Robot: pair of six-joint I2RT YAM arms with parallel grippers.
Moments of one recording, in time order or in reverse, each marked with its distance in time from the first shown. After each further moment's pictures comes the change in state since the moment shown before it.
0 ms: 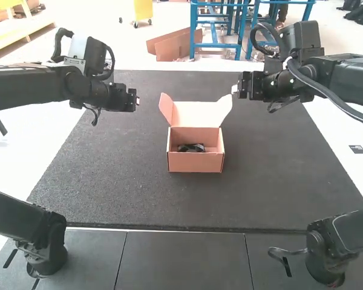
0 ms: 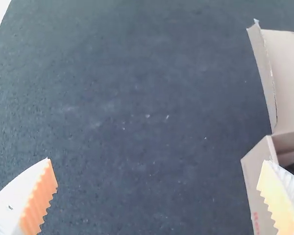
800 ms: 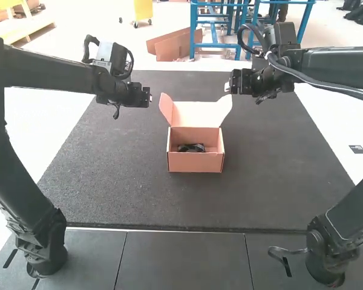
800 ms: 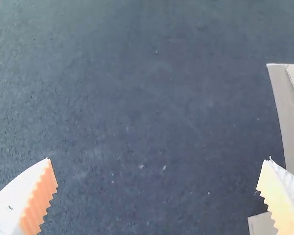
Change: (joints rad) left arm 0.006 0.320 0.145 0.185 -0.014 0.000; right arm -0.029 0.265 0.164 0.040 -0.029 0.009
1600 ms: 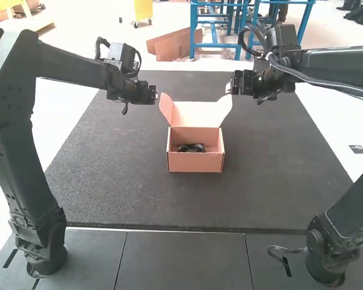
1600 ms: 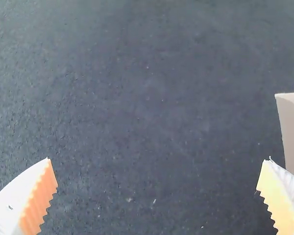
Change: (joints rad) left arm 0.005 0.167 0.133 0.027 0.032 0.000; right arm -0.032 0.026 0.004 -0.001 -0.041 0.012
